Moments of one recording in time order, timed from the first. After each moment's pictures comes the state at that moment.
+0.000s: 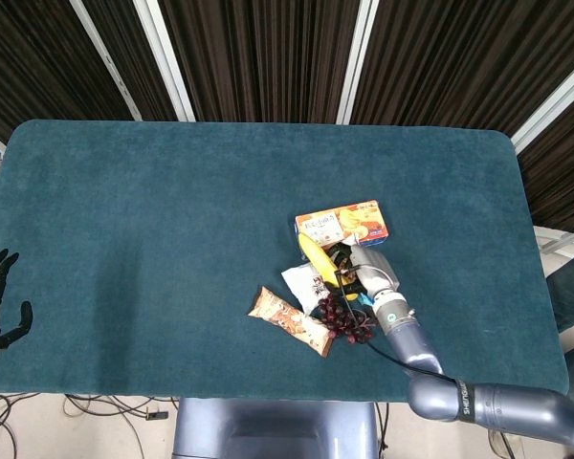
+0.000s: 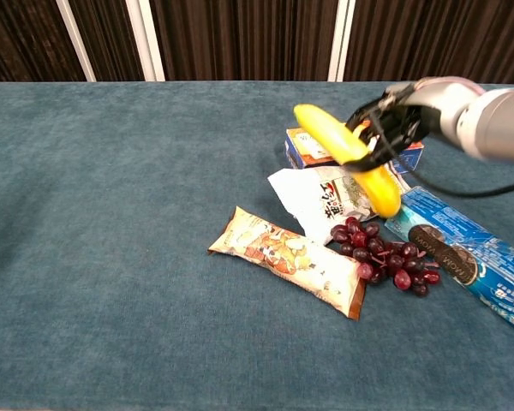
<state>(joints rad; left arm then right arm) -0.09 -1.11 -0.10 -1.70 1.37 1.45 -0.06 0.82 -1.42 0.28 -1.80 -0.58 1.02 -0.19</state>
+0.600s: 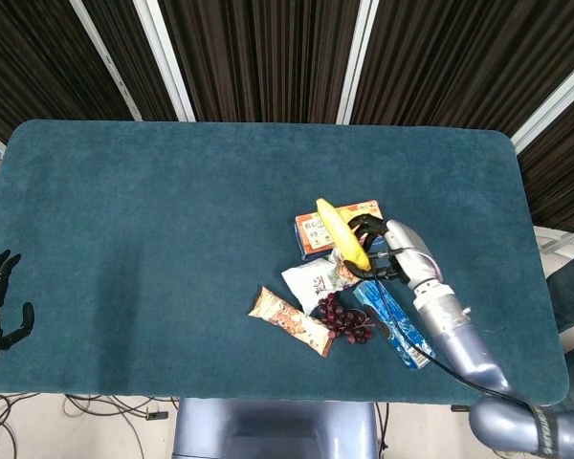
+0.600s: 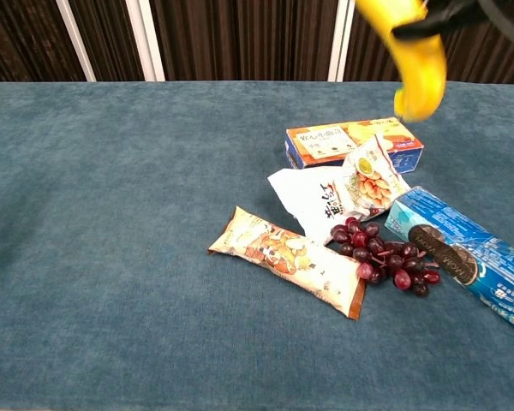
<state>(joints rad) -0.08 -1.12 -0.10 -1.71 1.37 1.46 -0.04 0.64 -1.07 0.42 -2.07 -0.89 0.97 0.14</state>
